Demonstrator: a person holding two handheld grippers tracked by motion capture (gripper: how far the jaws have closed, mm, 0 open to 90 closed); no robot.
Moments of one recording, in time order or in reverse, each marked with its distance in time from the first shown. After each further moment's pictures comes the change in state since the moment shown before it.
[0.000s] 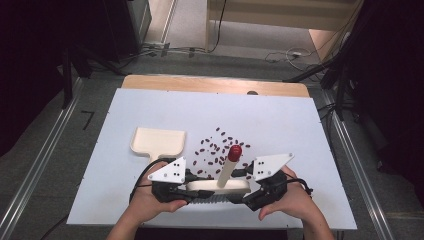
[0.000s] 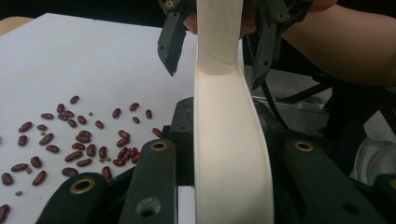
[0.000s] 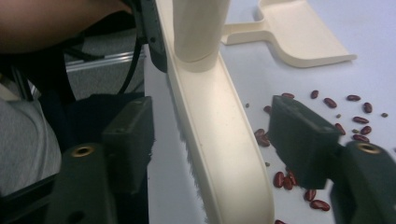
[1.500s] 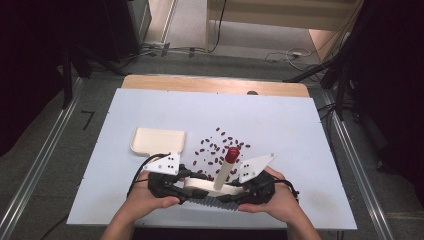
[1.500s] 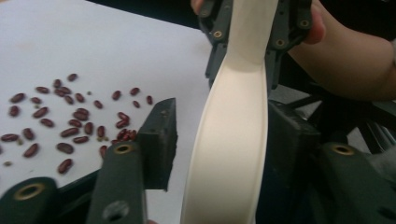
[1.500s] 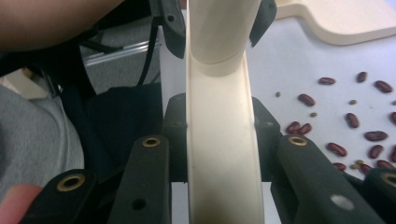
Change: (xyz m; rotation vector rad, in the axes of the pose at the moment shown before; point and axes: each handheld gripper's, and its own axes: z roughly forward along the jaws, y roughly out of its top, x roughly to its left) left arm 0.019 -0.018 -0.007 -0.030 -0.020 -0.126; right arm 0.001 0.001 0.026 0.068 0.085 0.068
